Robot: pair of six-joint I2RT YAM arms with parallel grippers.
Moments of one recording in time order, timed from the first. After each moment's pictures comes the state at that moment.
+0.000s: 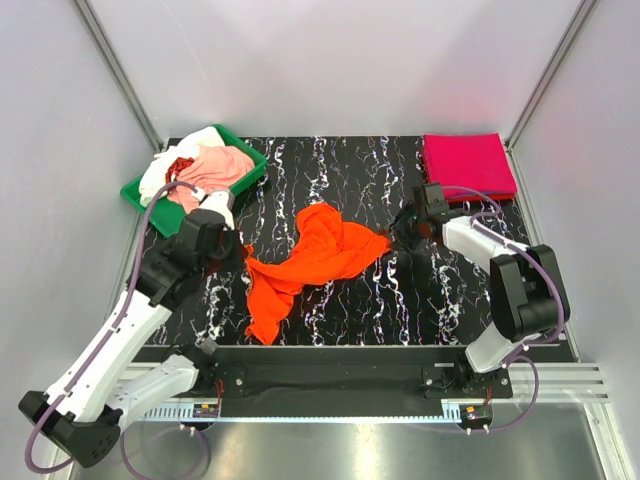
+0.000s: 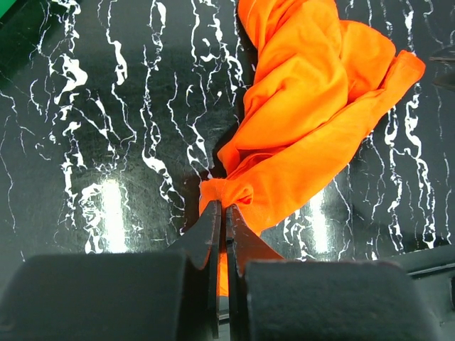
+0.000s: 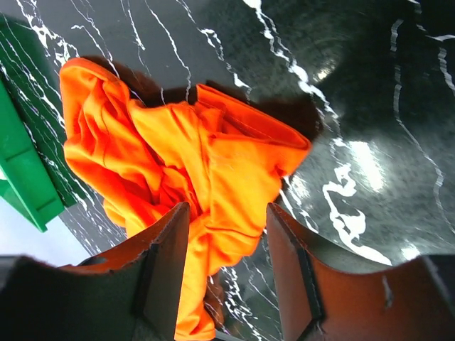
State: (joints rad) left arm -0.52 0.88 1.02 -0.84 -0.16 -0.44; right arm 0.27 1.61 0.98 -0.30 -0.18 1.03
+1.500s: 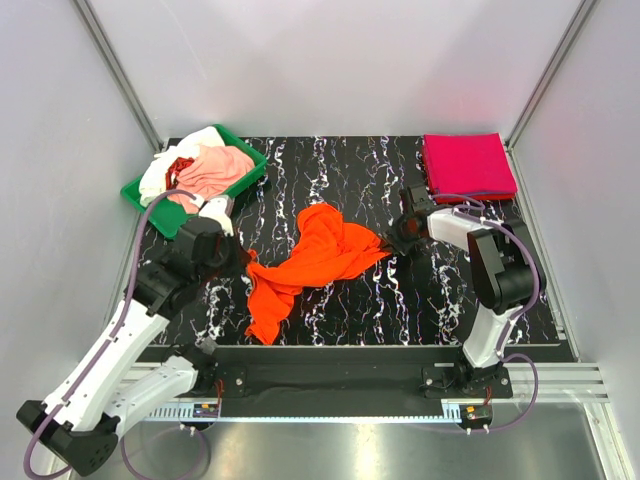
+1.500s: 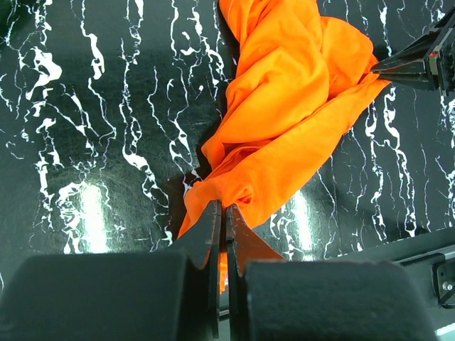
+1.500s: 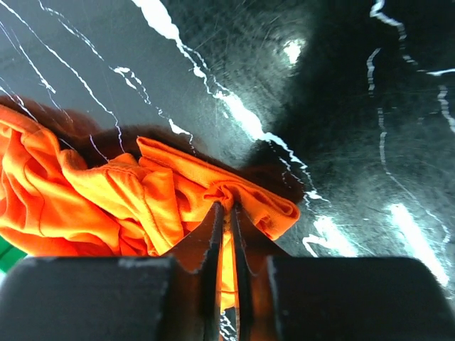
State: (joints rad) left arm -0.52 0.82 0.95 -0.80 -0.11 -0.46; right arm 0.29 1.84 1.08 -0.34 -0.15 1.08
